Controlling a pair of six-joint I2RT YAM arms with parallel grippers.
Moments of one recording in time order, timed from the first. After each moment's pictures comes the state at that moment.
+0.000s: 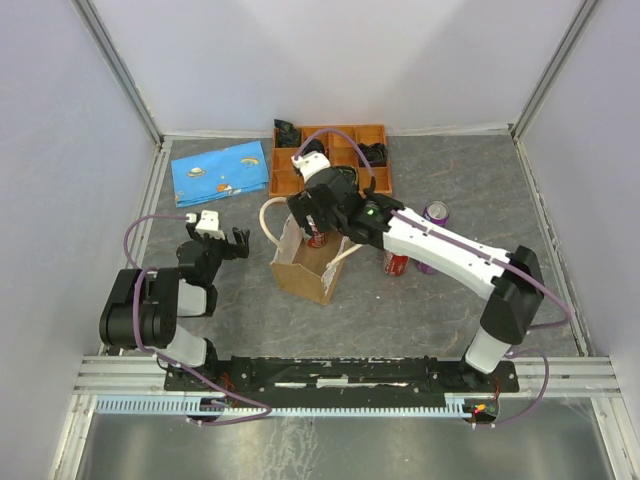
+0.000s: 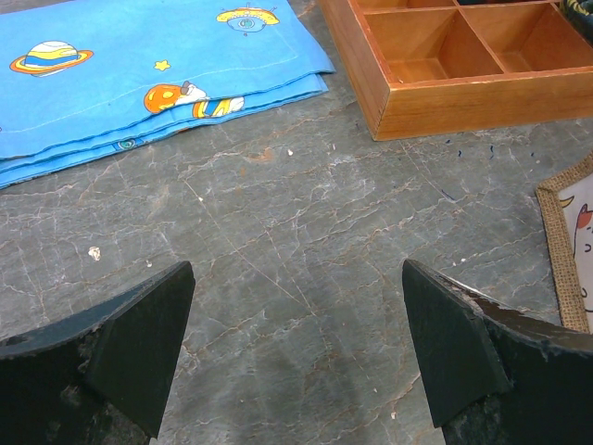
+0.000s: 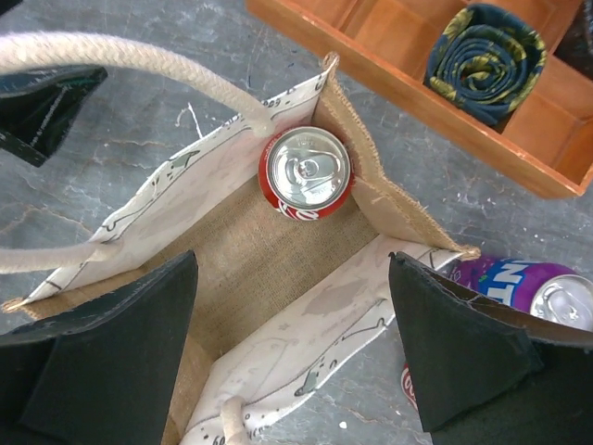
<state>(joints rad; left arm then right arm) 0.02 1.52 0.20 1.18 0.22 0.00 0.93 1.68 1.56 -0.53 0.35 0.19</state>
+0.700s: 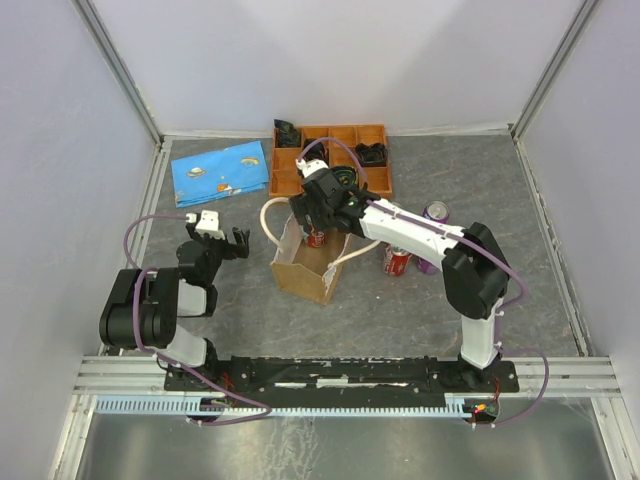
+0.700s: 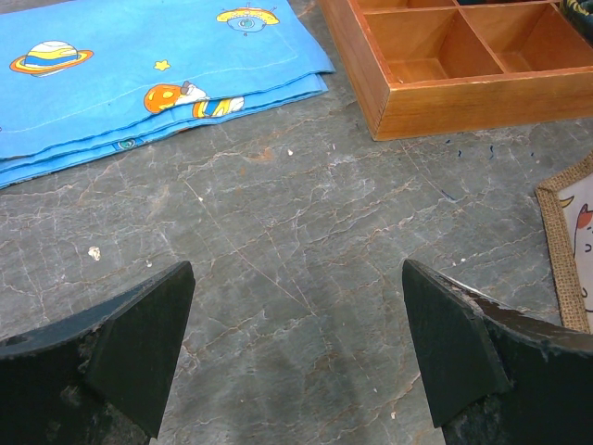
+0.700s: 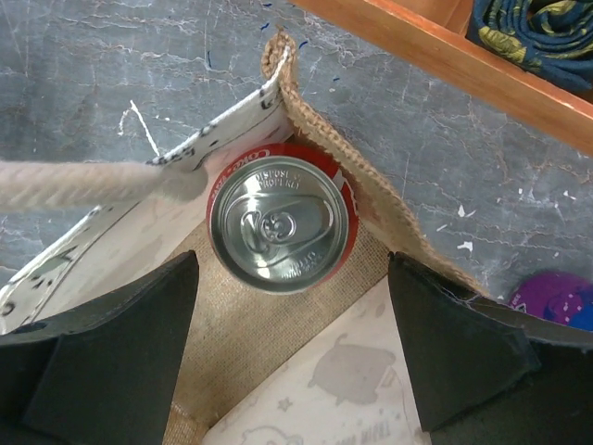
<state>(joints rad) 0.02 1.52 0.20 1.18 0.22 0.00 0.84 1.91 1.56 -0.45 0.26 0.28</state>
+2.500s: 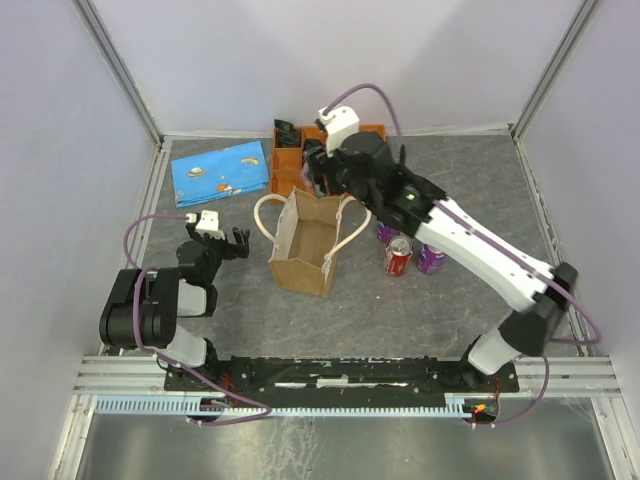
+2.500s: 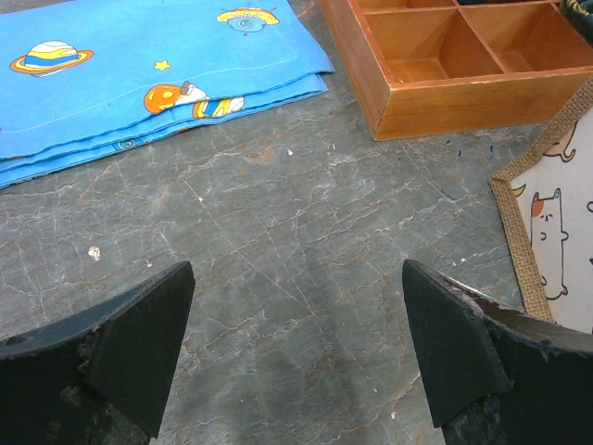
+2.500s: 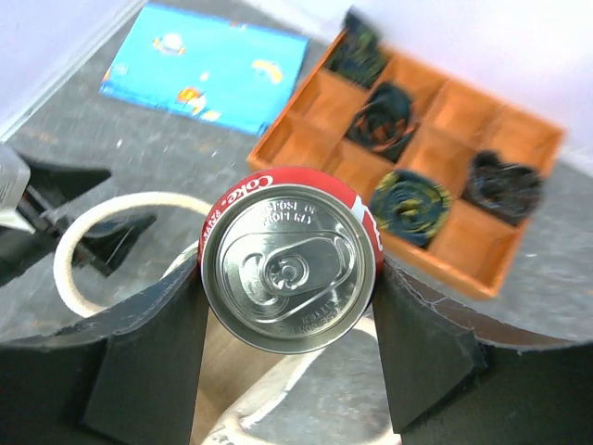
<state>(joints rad) 0.02 1.52 0.20 1.18 0.22 0.00 0.84 1.64 1.70 -0.43 0.26 0.11</state>
